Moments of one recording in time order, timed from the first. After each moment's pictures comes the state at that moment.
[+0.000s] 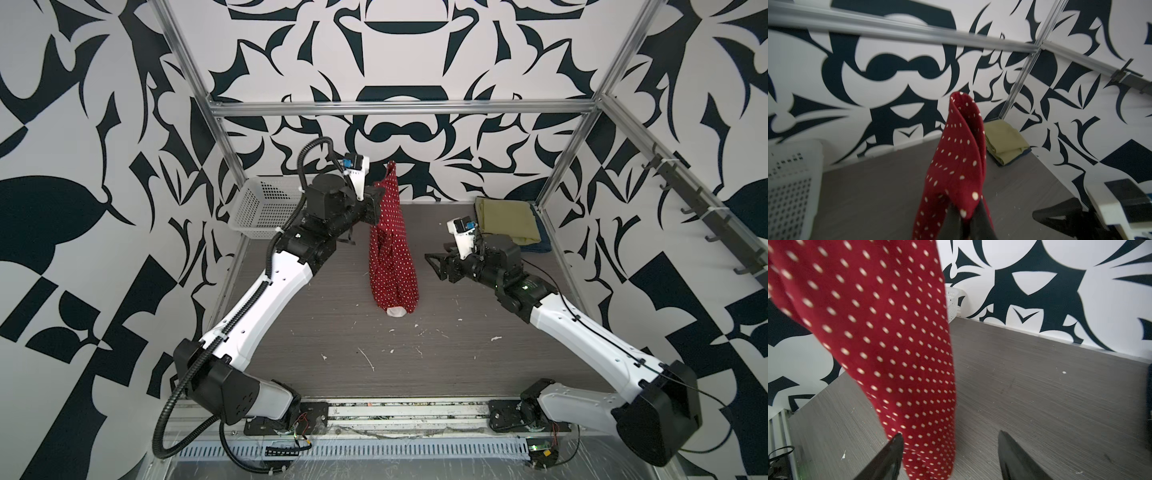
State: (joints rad) left arm -0.52 1.45 1.46 -0.22 0.15 -0.26; right arm 0.50 1.21 0.91 -0.07 -0.26 0.18
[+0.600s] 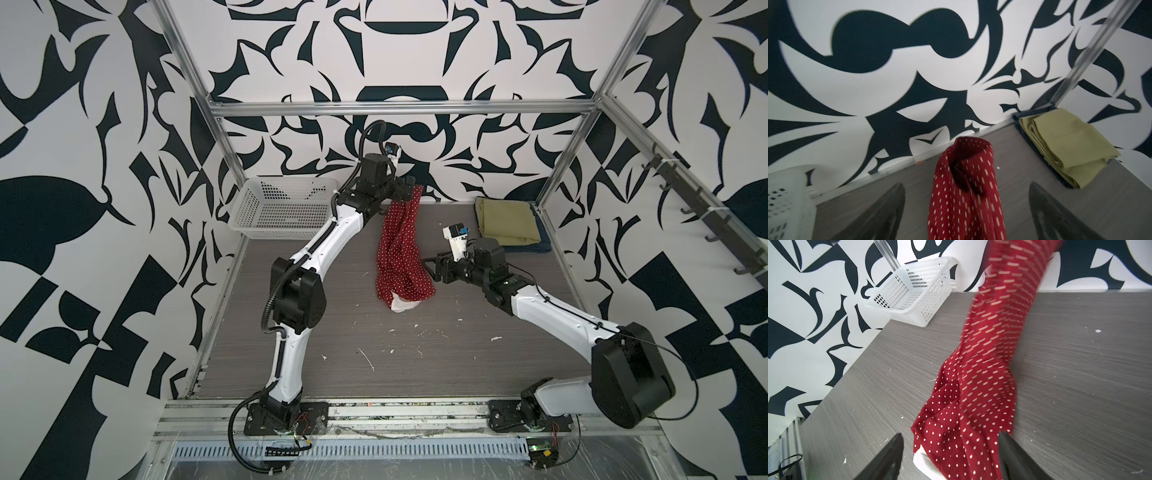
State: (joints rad) left arm -0.49 2.13 2.13 -0.34 0.02 -0.06; right arm 0.43 1.37 0.83 0.09 -0.35 0.27
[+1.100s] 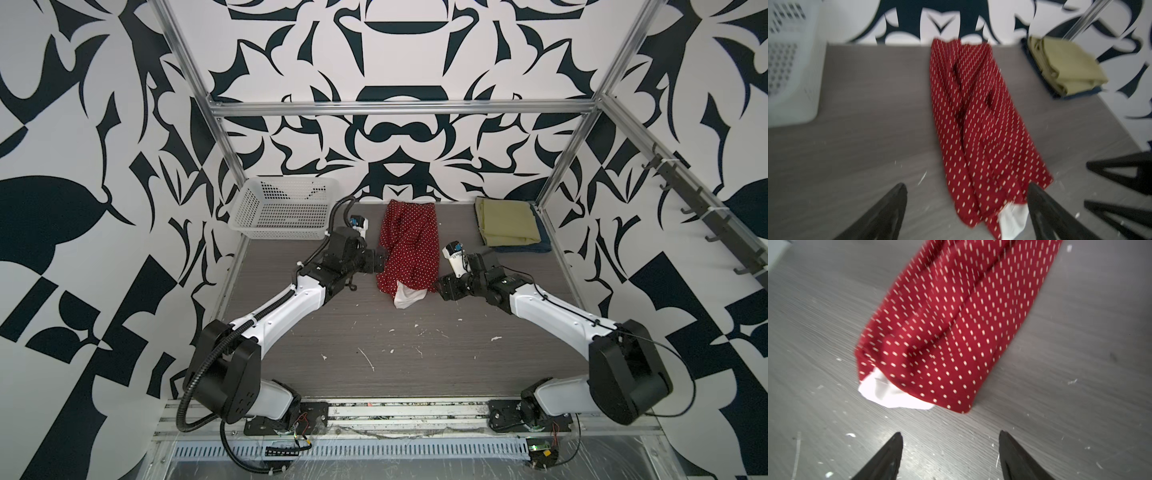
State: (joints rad) left arm -0.53 1.44 0.92 -0.10 0.03 -0.33; right arm 0.43 1.43 0.83 -0.26 -0.18 0.10
